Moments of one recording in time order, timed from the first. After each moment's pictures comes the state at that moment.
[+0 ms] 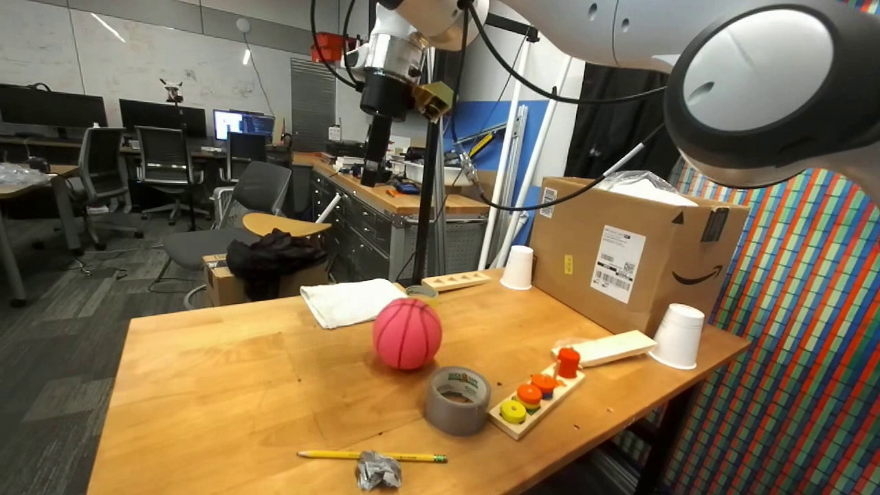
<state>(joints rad) 0.11 0.70 0.21 -0.75 0.06 1.46 -0.93</state>
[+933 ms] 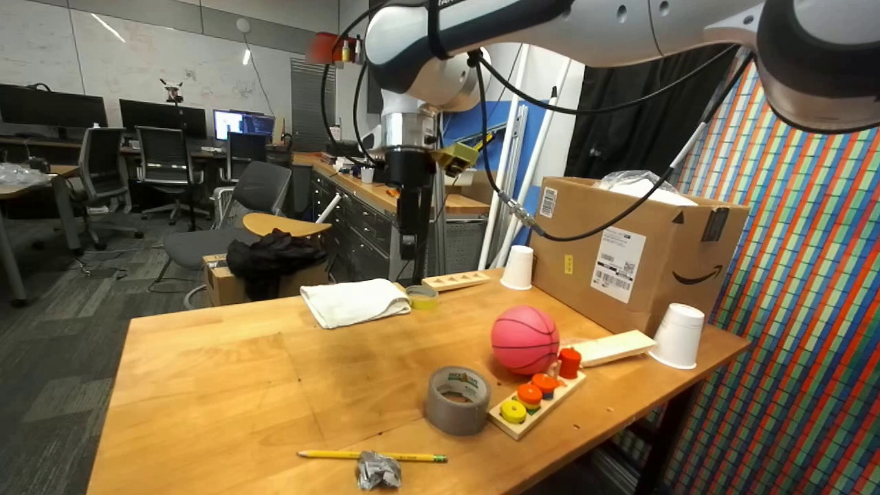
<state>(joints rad) 0.09 0.49 0.17 -1.31 0.01 1.59 -0.89</state>
